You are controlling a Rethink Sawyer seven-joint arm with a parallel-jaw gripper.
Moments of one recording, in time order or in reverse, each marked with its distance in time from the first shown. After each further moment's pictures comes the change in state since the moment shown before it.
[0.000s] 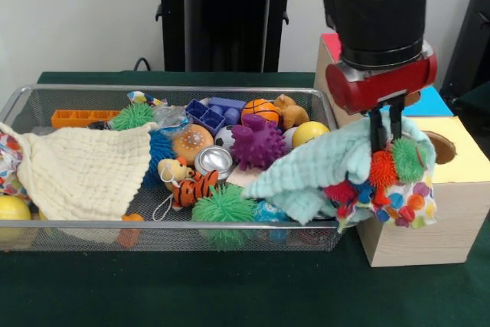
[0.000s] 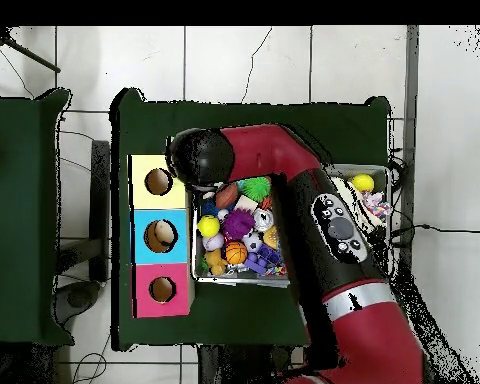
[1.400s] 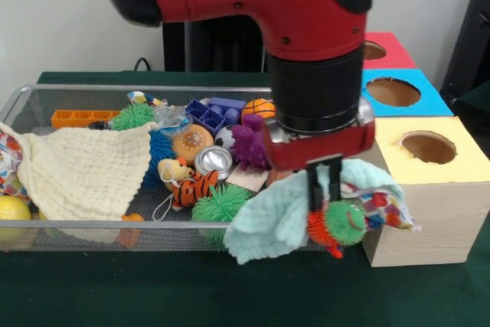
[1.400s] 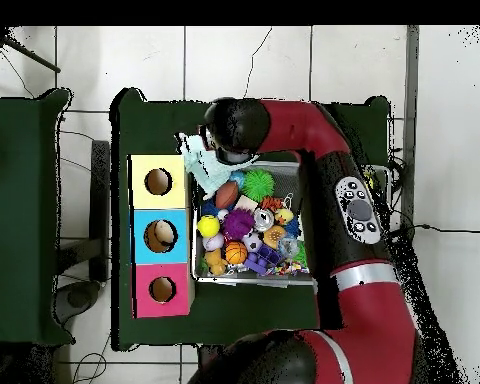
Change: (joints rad) arm -0.016 0.155 -0.063 -0.271 0.008 0.105 0.000
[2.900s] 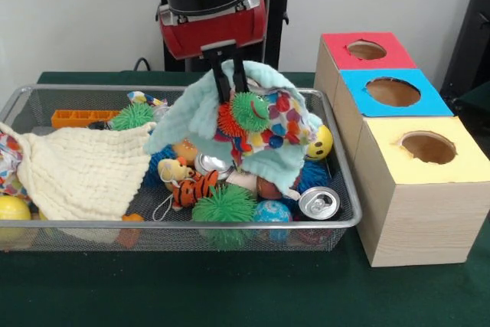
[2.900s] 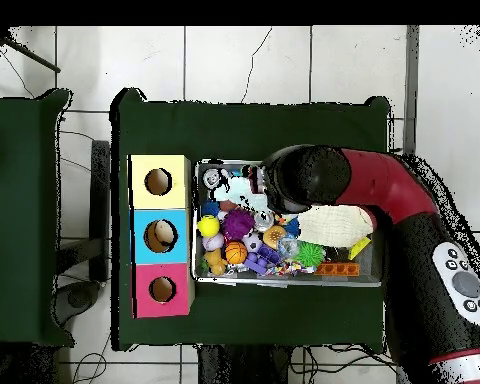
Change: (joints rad) arm -0.276 -0.271 0.092 0.434 0.043 -0.036 0.000
